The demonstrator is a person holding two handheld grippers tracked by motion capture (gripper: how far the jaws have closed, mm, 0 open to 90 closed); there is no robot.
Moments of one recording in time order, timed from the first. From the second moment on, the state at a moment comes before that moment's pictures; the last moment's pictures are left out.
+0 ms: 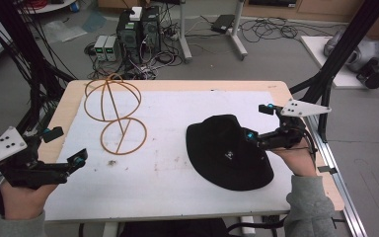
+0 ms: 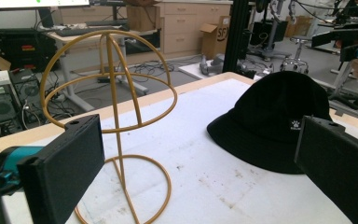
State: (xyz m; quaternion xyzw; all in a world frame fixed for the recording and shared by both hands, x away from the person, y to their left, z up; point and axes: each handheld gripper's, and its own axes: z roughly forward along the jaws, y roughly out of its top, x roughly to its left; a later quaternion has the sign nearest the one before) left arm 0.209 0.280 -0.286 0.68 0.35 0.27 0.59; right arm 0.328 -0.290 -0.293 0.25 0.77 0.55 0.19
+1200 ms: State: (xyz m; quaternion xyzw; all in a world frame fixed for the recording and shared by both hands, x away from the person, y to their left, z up) left arm 0.212 0.280 -0.289 0.68 0.35 0.26 0.58; right arm 0.364 -0.260 -0.315 0.25 0.81 0.51 0.15
